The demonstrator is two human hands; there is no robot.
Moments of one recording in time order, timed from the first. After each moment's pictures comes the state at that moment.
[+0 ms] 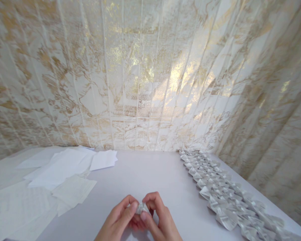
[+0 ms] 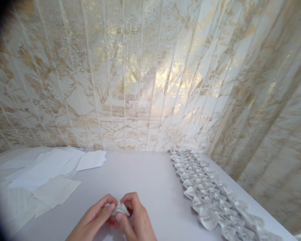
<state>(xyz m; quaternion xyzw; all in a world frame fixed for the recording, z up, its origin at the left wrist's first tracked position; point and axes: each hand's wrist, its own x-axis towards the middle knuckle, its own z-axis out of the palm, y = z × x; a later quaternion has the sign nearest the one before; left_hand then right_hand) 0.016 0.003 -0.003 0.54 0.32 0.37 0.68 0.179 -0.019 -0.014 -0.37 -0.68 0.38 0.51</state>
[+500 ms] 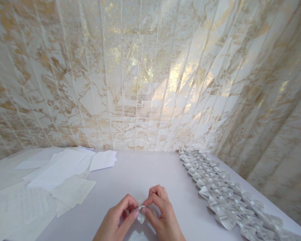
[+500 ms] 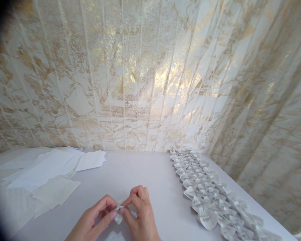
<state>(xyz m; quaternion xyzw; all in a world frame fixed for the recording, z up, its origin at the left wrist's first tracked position) 0.011 0.005 -0.010 0.67 0.38 0.42 0.49 0.186 -0.013 -0.008 -0.45 -0.68 0.25 0.52</state>
